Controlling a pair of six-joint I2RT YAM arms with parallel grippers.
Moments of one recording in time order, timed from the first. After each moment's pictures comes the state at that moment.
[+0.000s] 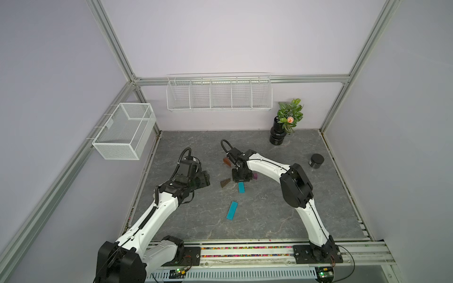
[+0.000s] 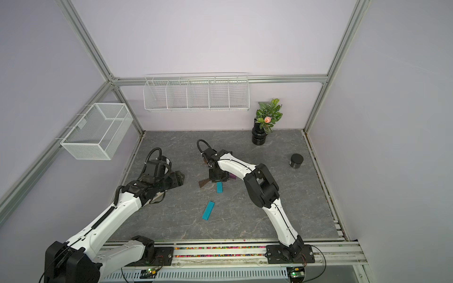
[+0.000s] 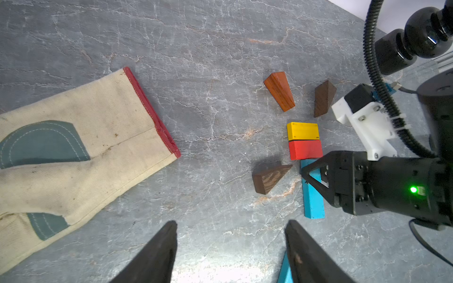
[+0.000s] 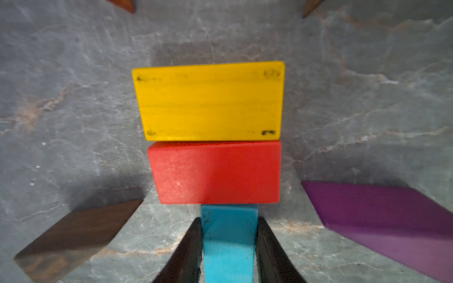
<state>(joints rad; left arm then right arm) -0.37 1.10 0.80 -0.52 0.01 -0.51 0.77 2.31 1.90 -1.00 0.02 0.65</state>
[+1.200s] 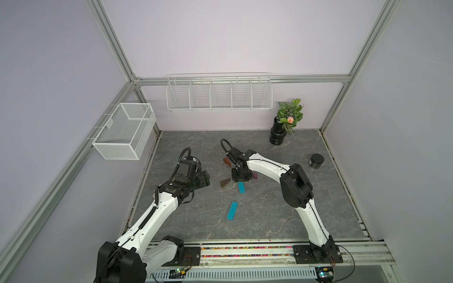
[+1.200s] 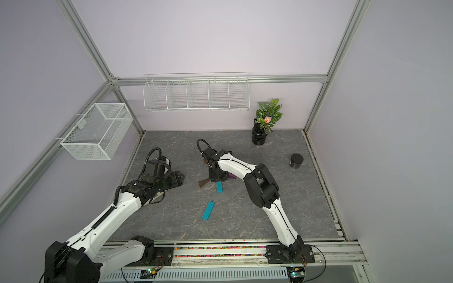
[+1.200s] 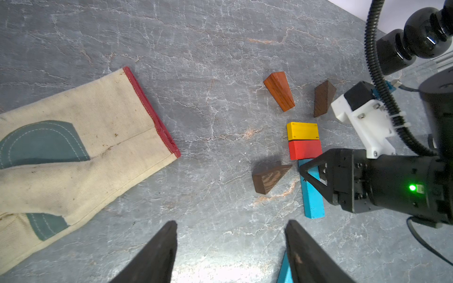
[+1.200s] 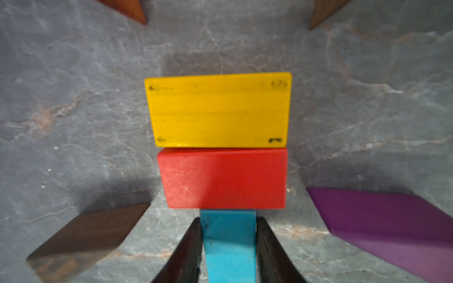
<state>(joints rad) -0.37 1.10 0.80 -0.52 0.02 -0.51 0.77 2.31 1.90 -0.98 0.02 0.65</state>
